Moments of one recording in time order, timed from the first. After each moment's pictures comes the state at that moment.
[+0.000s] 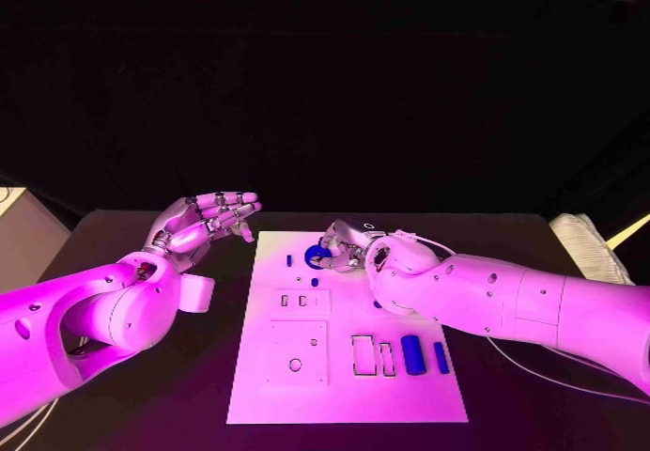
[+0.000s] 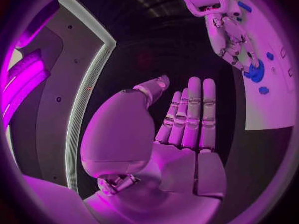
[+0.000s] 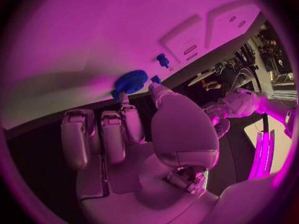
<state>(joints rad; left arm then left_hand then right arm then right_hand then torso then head) 1.24 -1.00 -0.01 1.70 -0.03 -0.35 0.49 1.35 -0.19 0.54 0.02 0.08 0.84 0.21 0.23 0.19 1.04 0.15 0.07 0.07 1.02 0.08 0.81 0.54 0.17 0.80 0.18 0.98 0.60 1.26 -0.47 -0.14 1.22 -1.42 -0.42 -0.28 1.12 -0.14 0.26 0.29 0.23 0.91 0.16 0.16 0.38 1.42 0.08 1.39 1.31 1.47 0.00 1.56 1.31 0.03 1.46 0.10 1.50 1.31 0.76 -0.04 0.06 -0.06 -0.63</state>
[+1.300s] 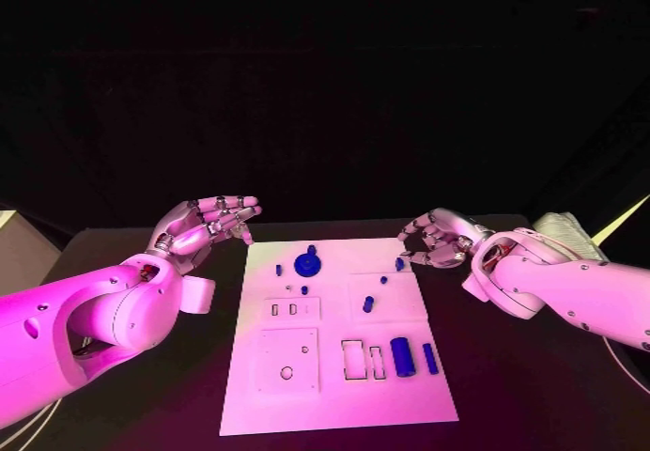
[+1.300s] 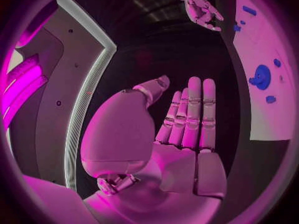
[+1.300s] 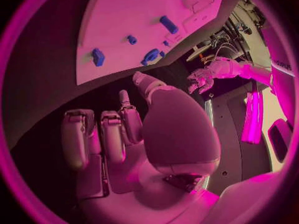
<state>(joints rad) 1.24 -0.99 -0.01 1.67 -0.03 -0.33 0.48 1.34 -0.19 0.55 0.02 0.08 0.84 0.21 0.23 0.19 1.04 0.15 0.07 0.07 1.02 0.08 0.81 0.54 0.17 0.80 0.18 0.98 0.60 1.30 -0.93 -0.14 1.44 -1.12 -0.43 0.05 1.35 -0.22 0.39 0.14 0.20 0.91 0.16 0.15 0.36 1.42 0.08 1.38 1.31 1.47 0.00 1.56 1.31 0.03 1.46 0.10 1.50 1.31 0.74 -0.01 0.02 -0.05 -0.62</state>
